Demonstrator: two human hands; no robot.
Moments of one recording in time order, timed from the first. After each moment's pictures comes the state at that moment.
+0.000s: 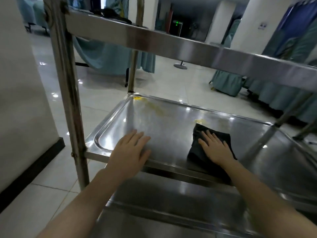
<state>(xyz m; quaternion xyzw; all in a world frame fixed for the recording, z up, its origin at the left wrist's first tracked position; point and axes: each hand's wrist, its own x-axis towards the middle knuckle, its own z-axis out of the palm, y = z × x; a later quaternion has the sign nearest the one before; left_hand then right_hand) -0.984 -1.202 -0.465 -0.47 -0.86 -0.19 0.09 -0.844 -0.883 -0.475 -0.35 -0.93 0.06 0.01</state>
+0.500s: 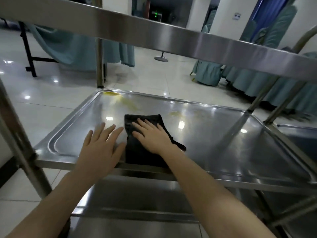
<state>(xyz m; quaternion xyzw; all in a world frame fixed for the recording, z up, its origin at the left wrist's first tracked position) -0.981 -1.168 -0.464 -0.43 -0.88 -0.17 0.09 -0.927 -0.953 -0.471 -0.14 -0.99 0.10 0.04</state>
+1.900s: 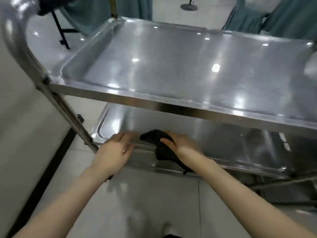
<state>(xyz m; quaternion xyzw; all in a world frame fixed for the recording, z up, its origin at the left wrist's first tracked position) -0.896 -1.229 -0.302 -0.41 -0.89 -0.19 -0.08 -0.768 -1.012 -0.304 -0.16 -0.93 0.32 -0.02</state>
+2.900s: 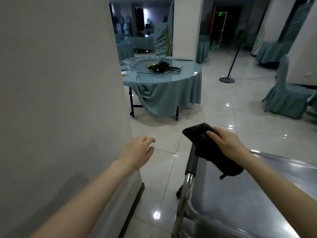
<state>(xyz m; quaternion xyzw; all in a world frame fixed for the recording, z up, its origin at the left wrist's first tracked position) -1.197 -1.393 0.115 -0.38 -0.91 -0.13 0.08 -1.060 -1.104 0.148 -0.14 -0.92 0.32 0.15</state>
